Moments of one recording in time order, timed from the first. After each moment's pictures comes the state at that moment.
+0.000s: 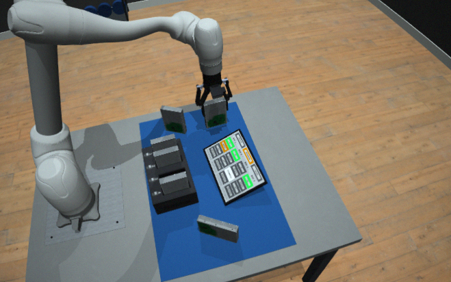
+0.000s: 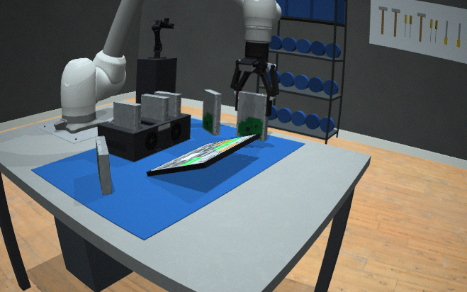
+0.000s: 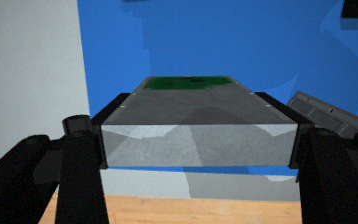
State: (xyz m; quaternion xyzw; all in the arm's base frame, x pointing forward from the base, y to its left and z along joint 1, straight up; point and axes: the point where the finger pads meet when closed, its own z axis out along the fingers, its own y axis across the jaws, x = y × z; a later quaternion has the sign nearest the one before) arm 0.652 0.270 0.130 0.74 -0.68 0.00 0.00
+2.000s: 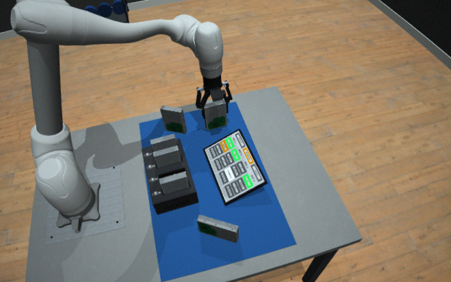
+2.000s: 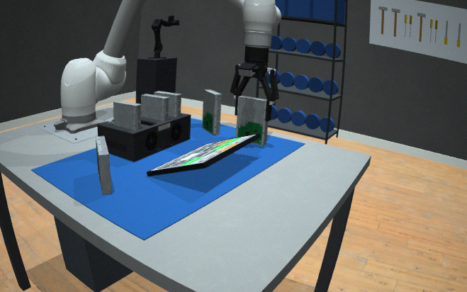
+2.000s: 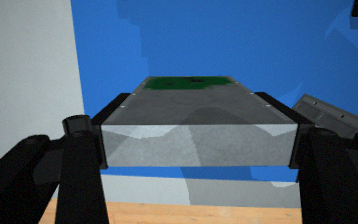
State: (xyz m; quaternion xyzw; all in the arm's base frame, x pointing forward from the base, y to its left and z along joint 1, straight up) arm 0.652 0.270 0.114 0.74 -0.68 0.00 0.00
